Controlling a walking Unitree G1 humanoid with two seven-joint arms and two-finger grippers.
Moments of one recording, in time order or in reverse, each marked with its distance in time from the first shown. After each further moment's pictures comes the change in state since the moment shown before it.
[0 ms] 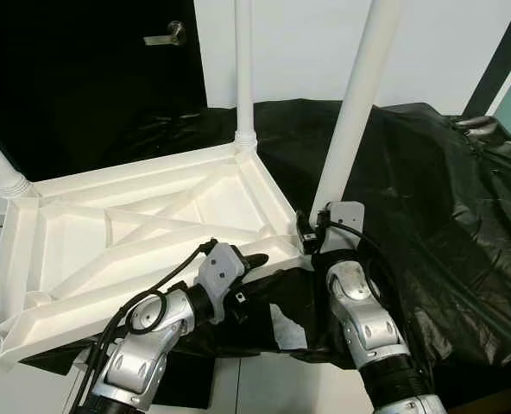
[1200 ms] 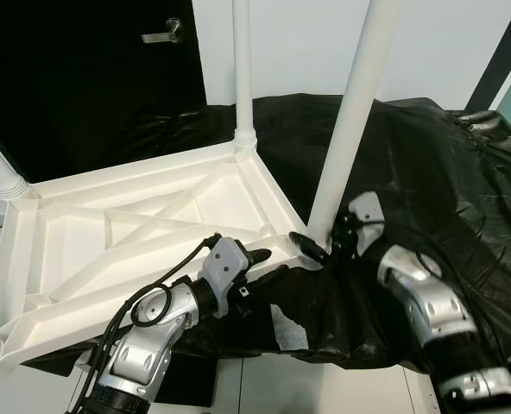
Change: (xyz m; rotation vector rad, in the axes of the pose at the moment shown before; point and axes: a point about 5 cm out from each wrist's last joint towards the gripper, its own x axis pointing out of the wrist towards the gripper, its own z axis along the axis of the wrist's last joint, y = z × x) left arm 0.009 0.004 0.001 0.004 -0.007 -0.004; right arm 0.010 -0.048 0.020 -0.179 0.001 0.660
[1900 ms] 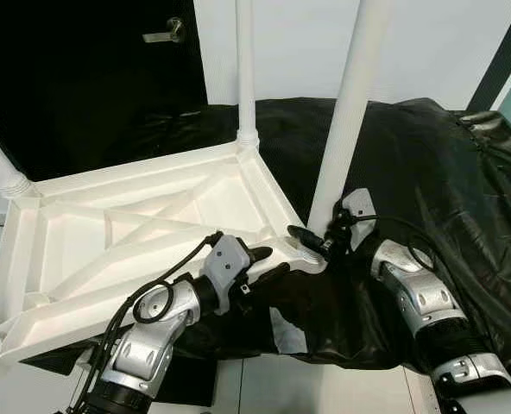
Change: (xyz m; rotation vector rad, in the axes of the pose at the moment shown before) left arm 0.003 0.003 0.002 0.014 -0.004 -0.002; right arm 0.005 0.004 -0.012 0.042 0.006 -0.018
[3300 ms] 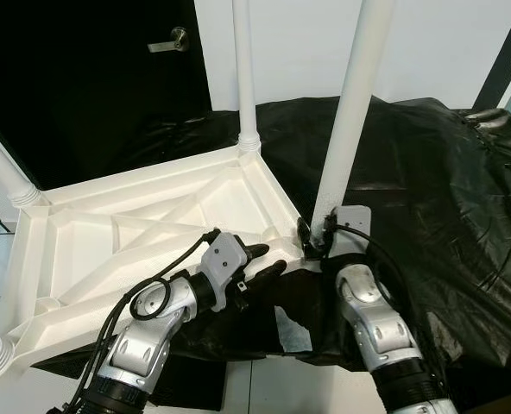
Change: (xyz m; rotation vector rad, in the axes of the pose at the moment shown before) left arm -0.002 0.005 0.001 0.022 0.008 0.001; right arm -0.005 0.025 -0.009 0.093 0.018 -0.592
